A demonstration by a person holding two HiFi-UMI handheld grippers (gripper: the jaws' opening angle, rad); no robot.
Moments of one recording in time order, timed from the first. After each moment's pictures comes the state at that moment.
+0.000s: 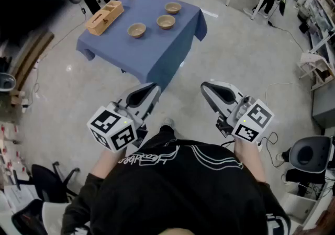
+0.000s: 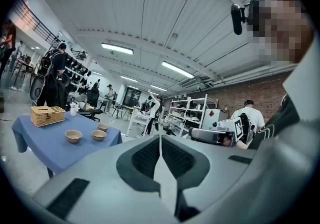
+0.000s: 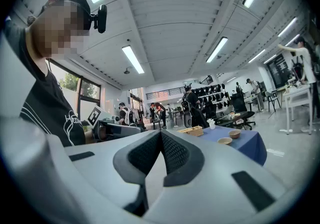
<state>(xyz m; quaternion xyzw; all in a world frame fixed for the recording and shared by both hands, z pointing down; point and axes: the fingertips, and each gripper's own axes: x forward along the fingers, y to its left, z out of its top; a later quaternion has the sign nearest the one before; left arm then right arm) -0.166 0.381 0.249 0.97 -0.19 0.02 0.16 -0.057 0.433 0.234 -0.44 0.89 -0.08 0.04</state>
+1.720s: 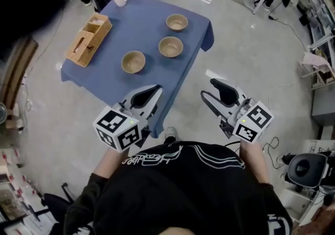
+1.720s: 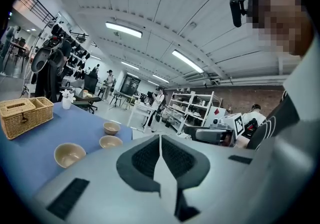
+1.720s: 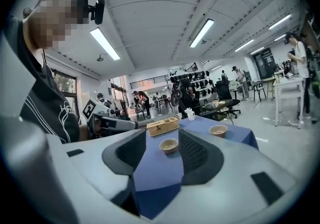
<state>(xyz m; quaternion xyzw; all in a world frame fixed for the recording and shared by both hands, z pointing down) -0.088 0.065 0.307 0.96 -0.14 0.07 0.21 0.023 0.123 0.296 -0.50 0.85 -0.15 -0.02</state>
